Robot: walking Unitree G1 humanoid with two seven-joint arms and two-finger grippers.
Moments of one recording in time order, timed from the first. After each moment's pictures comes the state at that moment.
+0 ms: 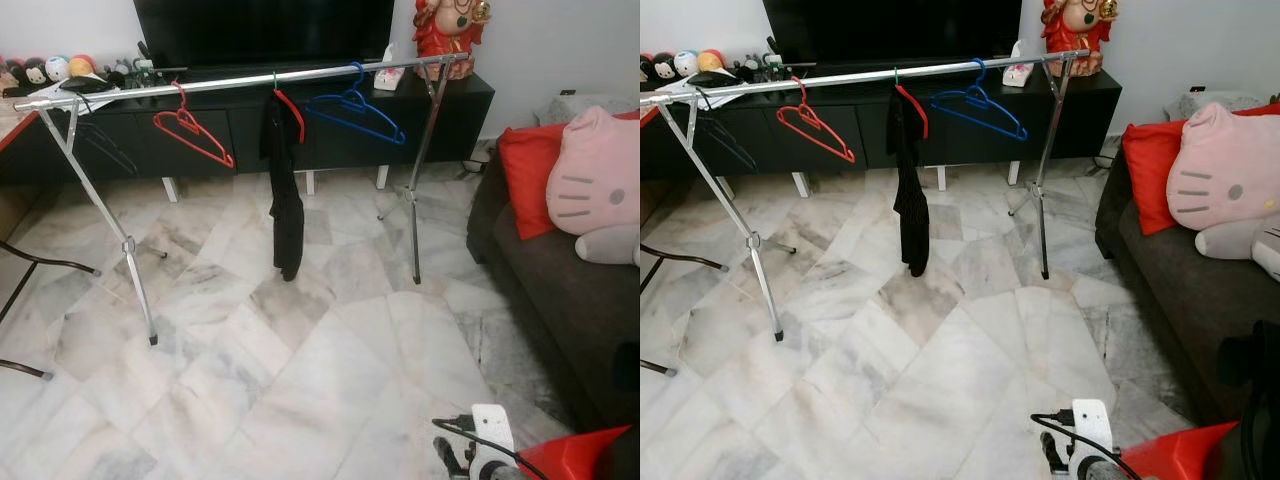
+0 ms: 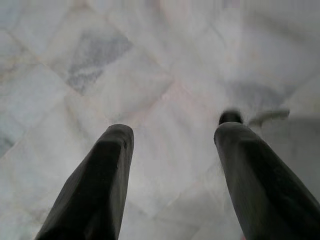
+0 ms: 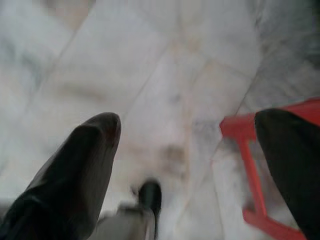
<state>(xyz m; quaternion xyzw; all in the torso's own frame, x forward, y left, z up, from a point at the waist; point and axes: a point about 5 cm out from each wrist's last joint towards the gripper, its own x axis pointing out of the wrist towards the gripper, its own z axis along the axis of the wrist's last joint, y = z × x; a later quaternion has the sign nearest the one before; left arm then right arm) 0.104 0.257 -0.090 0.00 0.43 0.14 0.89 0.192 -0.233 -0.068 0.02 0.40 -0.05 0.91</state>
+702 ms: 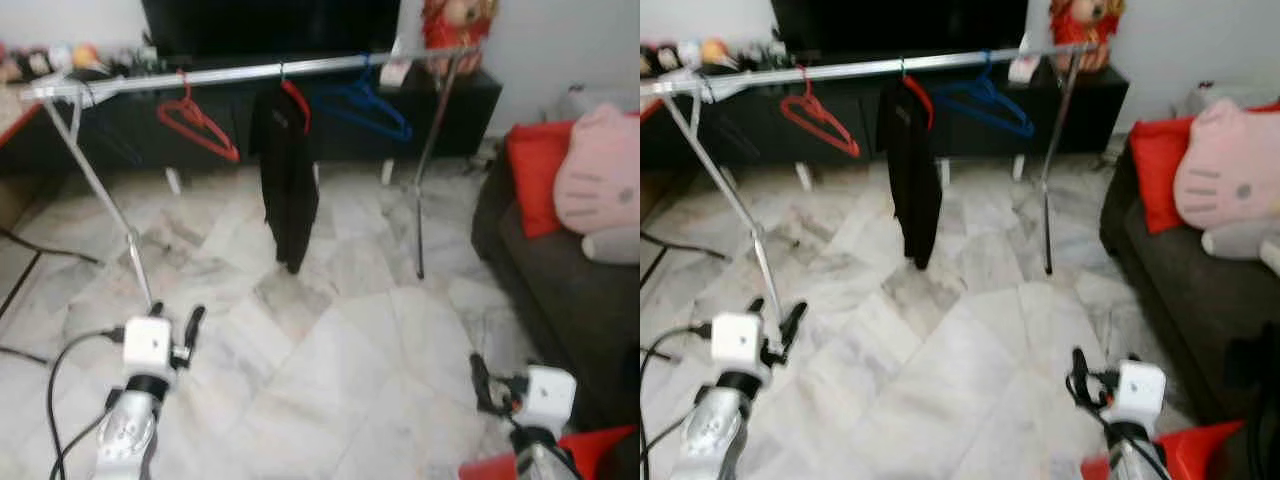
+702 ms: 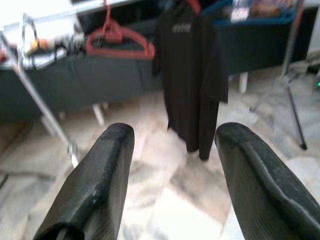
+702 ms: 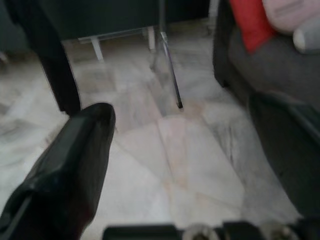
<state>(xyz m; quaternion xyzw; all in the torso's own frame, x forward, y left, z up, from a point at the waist) 0.251 0.210 0.087 0.10 -0.07 -0.03 0.99 0.211 -0.243 0.018 0.01 0.05 -0.08 1.00</state>
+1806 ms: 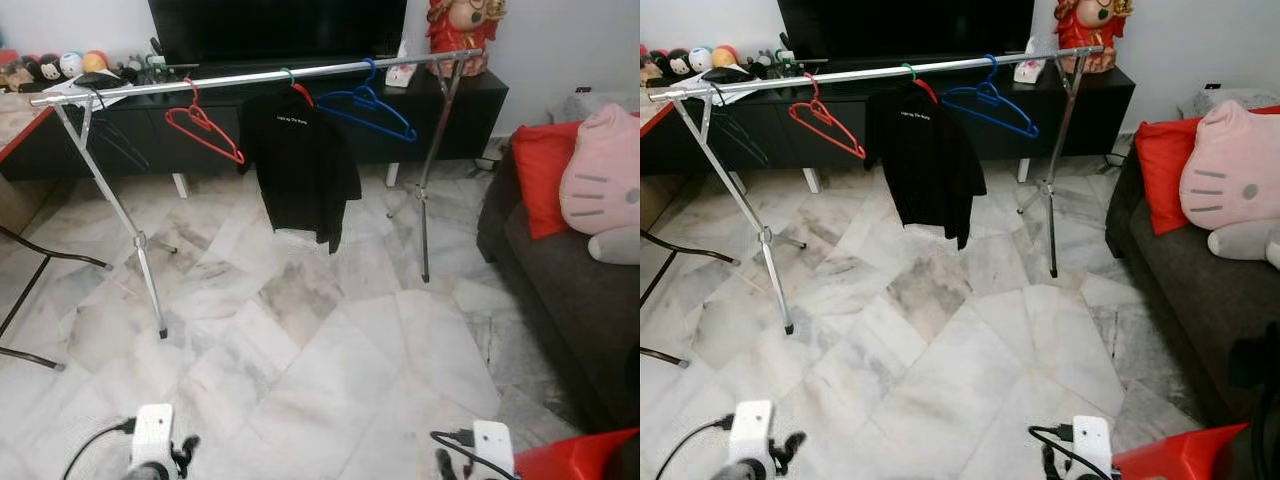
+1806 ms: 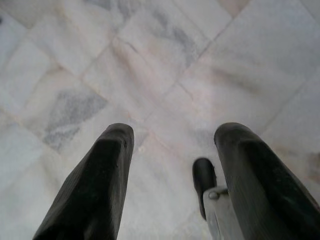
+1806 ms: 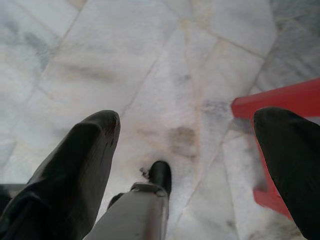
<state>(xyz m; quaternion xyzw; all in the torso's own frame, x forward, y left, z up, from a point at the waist) 0.197 0.234 -0.062 0.01 0.38 0.05 0.92 0.173 -0.213 -0.082 0.03 0.43 -0.06 0.90</state>
